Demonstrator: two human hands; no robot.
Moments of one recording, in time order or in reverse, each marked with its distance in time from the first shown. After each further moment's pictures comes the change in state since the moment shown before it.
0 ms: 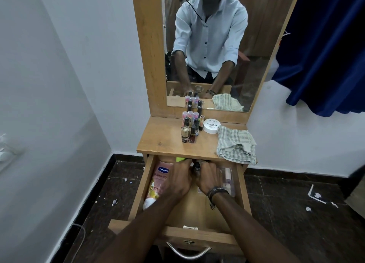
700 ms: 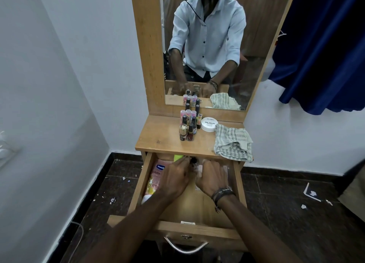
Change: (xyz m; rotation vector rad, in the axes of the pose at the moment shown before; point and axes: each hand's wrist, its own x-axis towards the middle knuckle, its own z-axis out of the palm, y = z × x) left_hand -0.015 -0.003 -0.014 0.046 0.173 0.311; right_hand -0.023 0.001 -0.028 -0.086 0.032 -0.022
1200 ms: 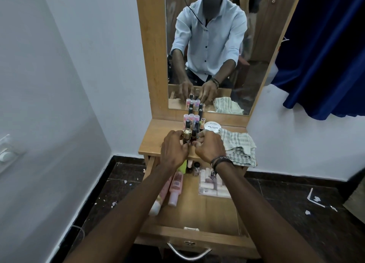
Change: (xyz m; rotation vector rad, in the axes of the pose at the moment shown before) left_hand 0.082 -0.005 -0.034 -0.060 0.031 -0.412; right_hand 0.081 -0.028 -0.038 0.335 0.077 0.090
